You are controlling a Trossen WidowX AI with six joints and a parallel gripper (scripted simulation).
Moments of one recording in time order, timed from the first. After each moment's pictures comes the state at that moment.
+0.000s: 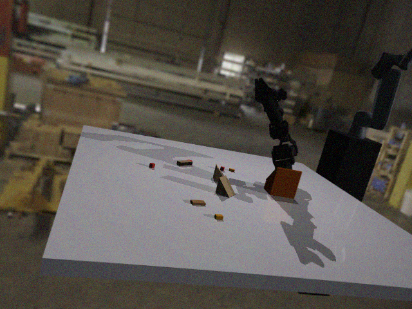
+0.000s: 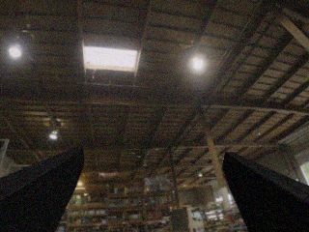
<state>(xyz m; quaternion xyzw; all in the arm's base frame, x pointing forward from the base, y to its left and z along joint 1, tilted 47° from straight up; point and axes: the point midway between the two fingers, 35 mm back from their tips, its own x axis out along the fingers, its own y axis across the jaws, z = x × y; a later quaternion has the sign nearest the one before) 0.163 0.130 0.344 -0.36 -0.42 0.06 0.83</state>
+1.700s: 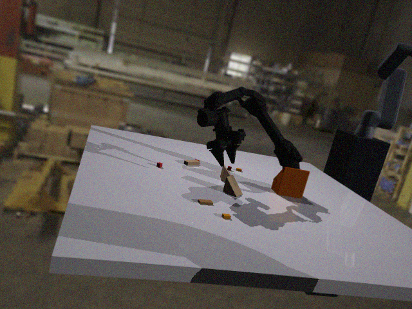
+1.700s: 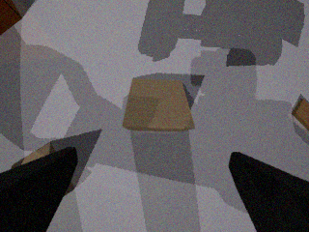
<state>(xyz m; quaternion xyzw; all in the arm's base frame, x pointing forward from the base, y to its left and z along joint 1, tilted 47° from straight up) 0.329 0.058 -0.013 -0.56 0.51 0.65 0.10</state>
